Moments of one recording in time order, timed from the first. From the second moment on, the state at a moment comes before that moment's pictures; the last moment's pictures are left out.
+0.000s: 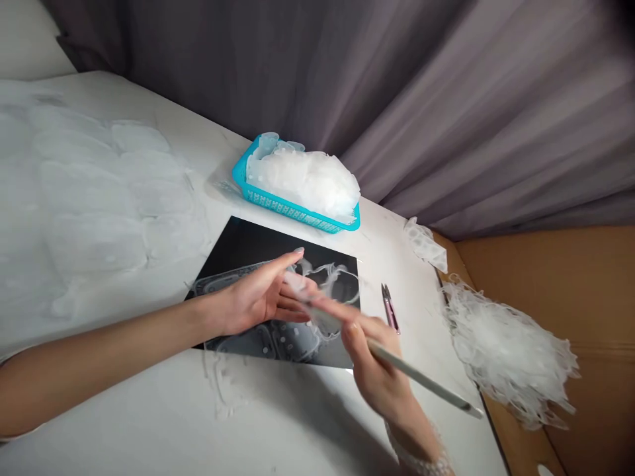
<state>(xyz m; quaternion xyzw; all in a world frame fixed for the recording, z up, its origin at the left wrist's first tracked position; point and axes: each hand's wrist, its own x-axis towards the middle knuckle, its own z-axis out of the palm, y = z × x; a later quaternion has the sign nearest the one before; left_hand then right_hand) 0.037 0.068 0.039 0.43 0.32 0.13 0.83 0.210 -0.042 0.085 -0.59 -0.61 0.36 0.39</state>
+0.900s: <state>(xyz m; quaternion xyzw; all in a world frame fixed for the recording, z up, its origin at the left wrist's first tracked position) 0.032 0.056 0.058 0.71 0.40 0.17 0.55 0.202 0.018 0.070 -0.64 -0.62 0.36 0.27</state>
